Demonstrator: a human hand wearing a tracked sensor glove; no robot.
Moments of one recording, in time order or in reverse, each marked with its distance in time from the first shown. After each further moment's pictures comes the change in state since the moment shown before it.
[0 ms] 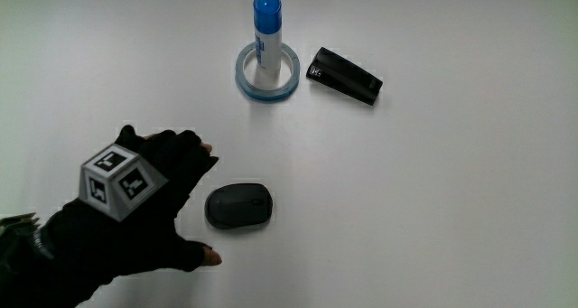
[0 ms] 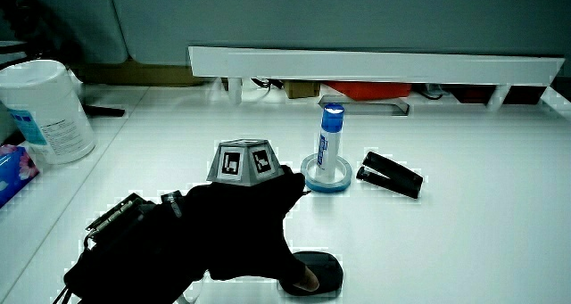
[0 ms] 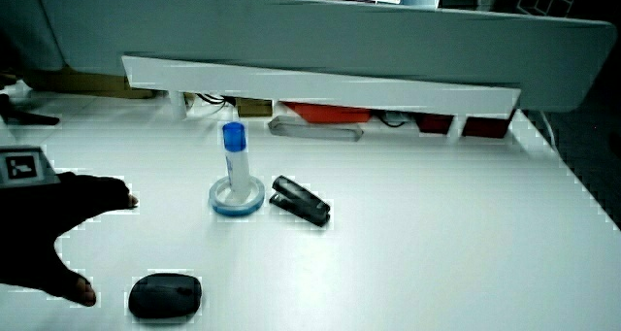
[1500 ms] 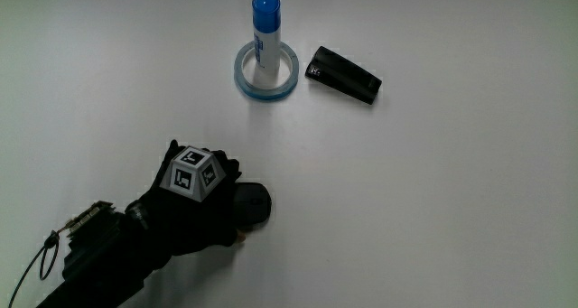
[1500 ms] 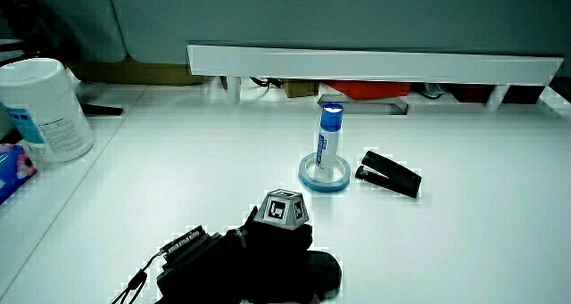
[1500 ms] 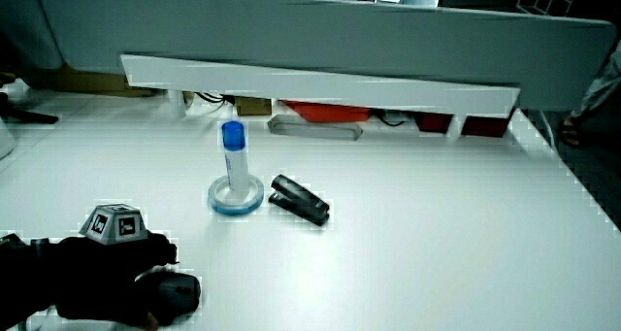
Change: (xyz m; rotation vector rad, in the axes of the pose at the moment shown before) arm -0.021 0.096 -0.074 -0.123 0.164 0.145
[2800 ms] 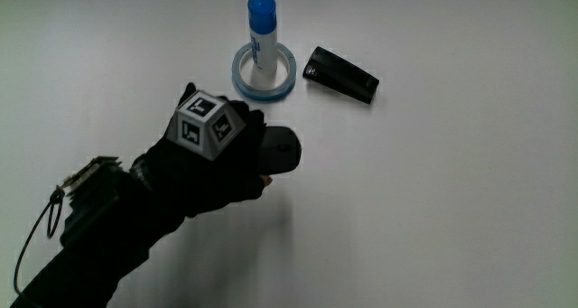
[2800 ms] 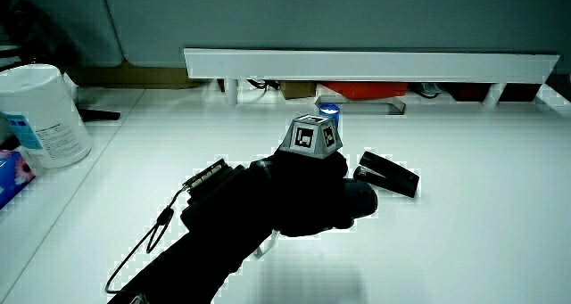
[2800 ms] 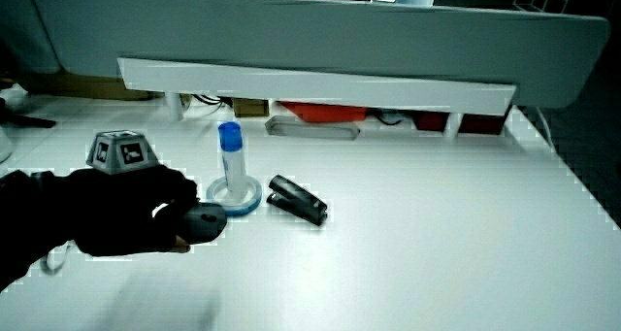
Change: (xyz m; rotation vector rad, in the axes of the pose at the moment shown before) arm 0.036 -0.028 0.092 0.246 0.029 -0.115
